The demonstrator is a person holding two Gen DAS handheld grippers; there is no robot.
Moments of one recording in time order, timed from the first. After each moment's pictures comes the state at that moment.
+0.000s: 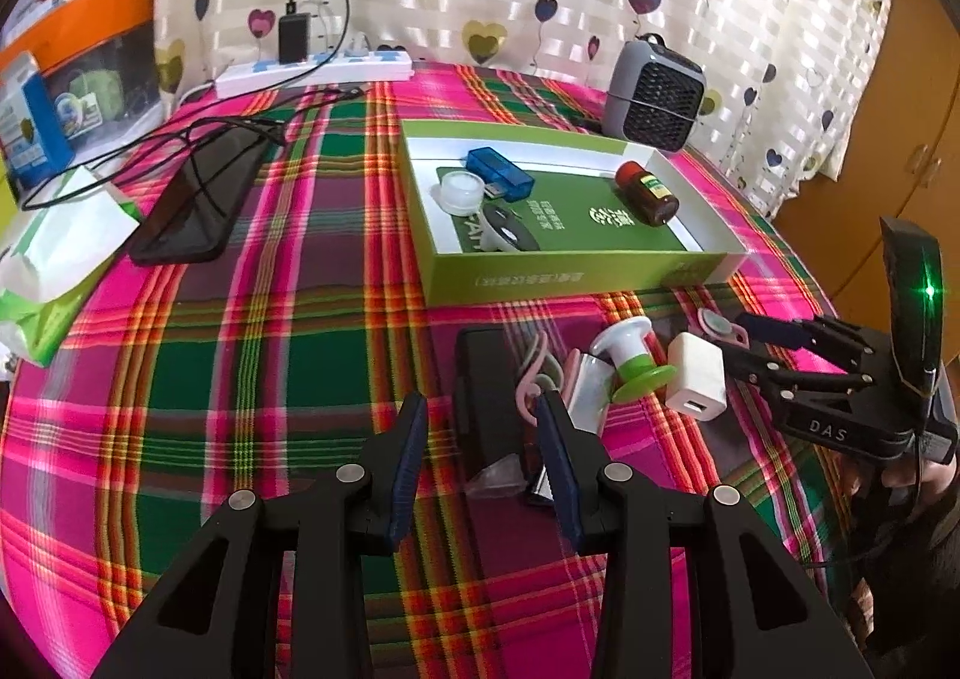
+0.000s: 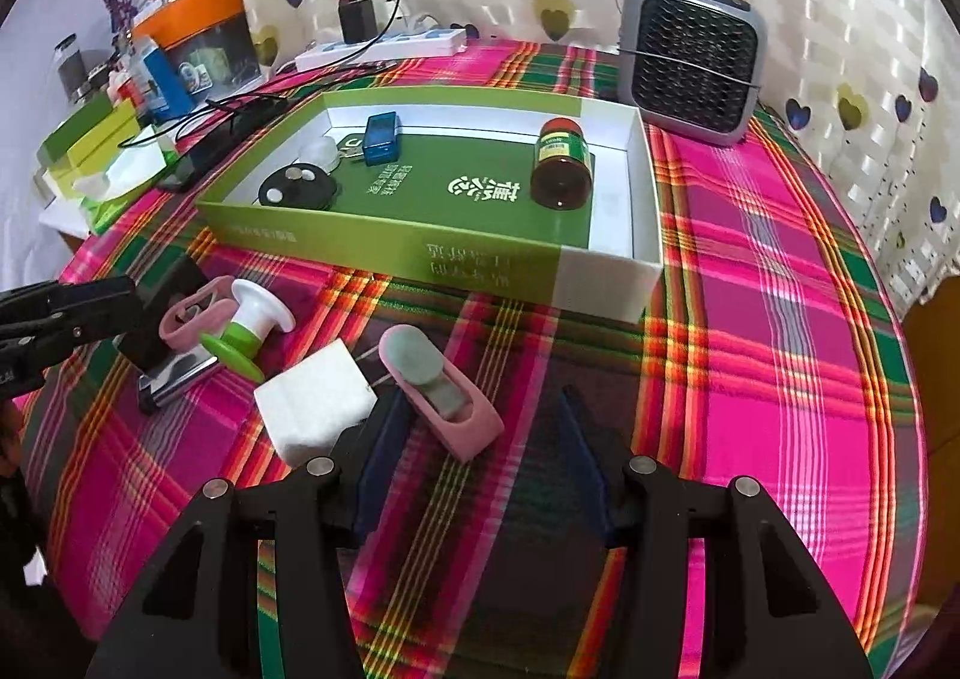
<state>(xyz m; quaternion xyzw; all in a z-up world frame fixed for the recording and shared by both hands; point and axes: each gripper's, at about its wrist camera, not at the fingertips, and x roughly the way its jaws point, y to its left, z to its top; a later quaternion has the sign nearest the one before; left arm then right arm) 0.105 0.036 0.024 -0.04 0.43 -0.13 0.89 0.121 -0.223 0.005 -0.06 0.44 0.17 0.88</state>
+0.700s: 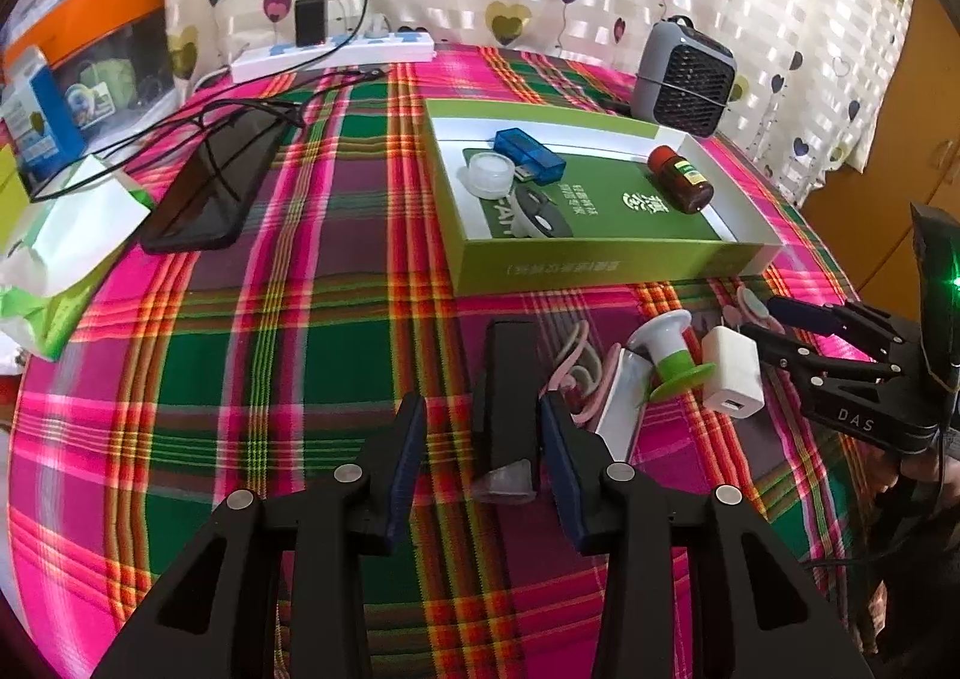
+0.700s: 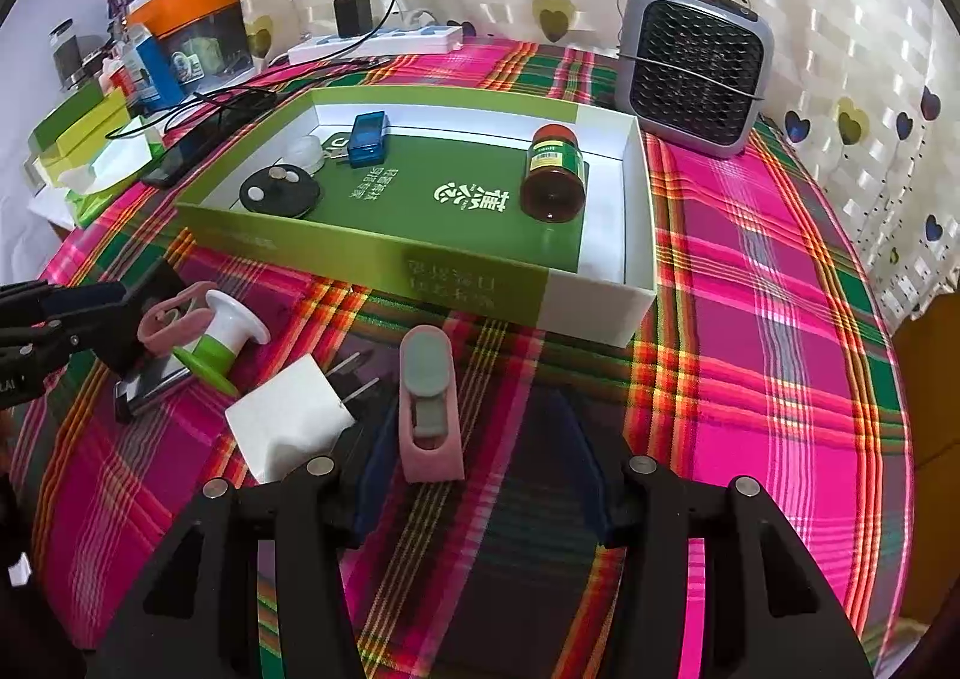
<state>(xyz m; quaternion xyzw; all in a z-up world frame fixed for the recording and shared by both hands) 0.115 0.039 0.015 -0.03 0.45 -0.10 0.88 0.130 -0.224 0.006 -0.08 0.44 0.16 0.88</state>
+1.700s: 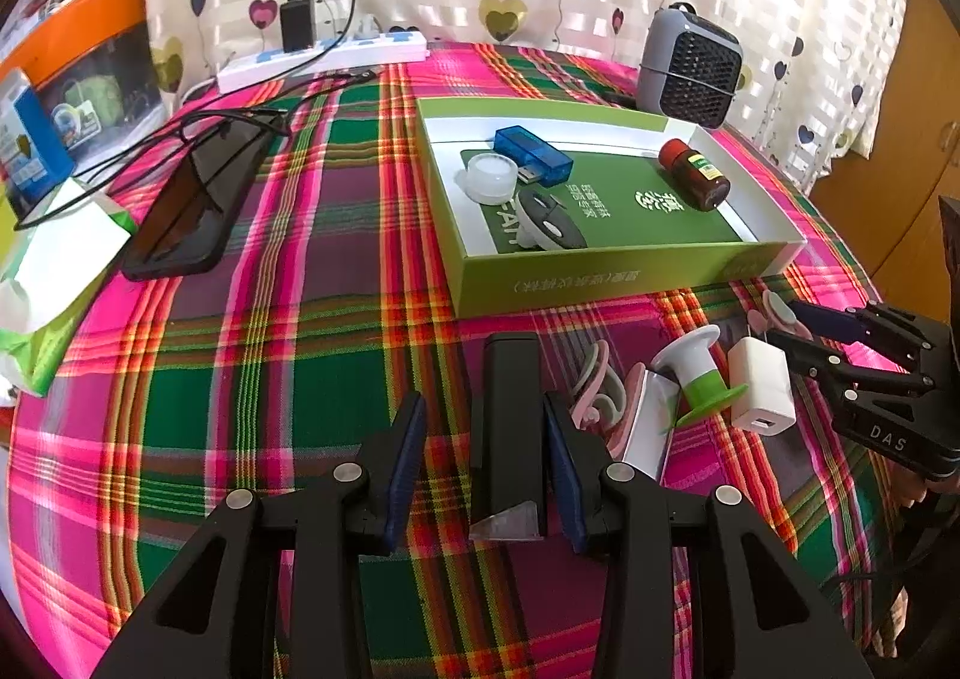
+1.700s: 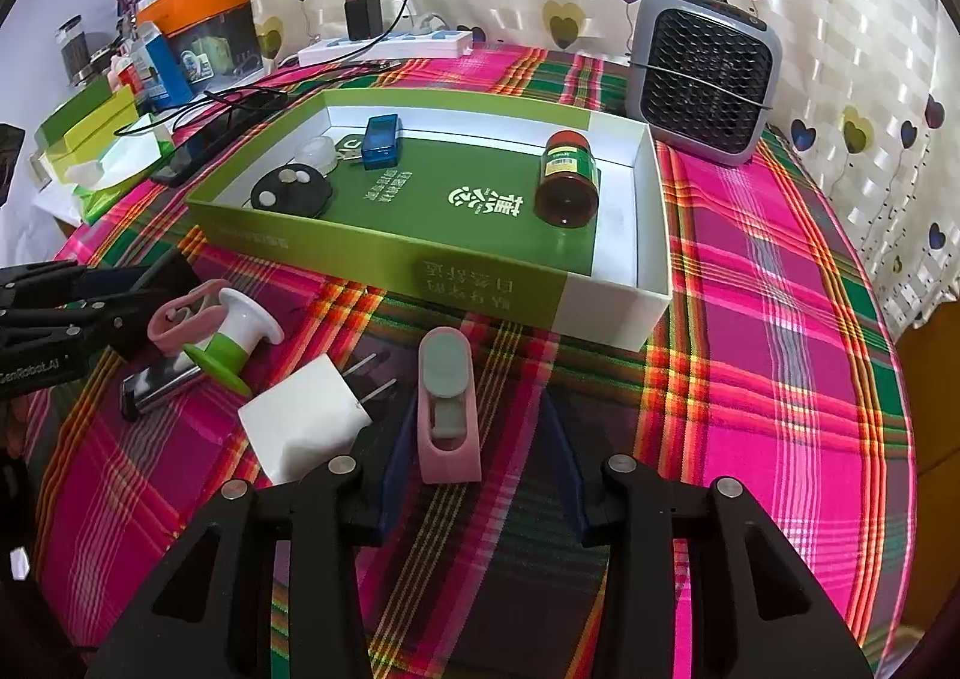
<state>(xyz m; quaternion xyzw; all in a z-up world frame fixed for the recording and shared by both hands) 0.133 0.032 0.006 -0.01 0.45 -0.10 0.89 0.128 -0.220 0.007 -0.08 0.44 0.17 0.88</state>
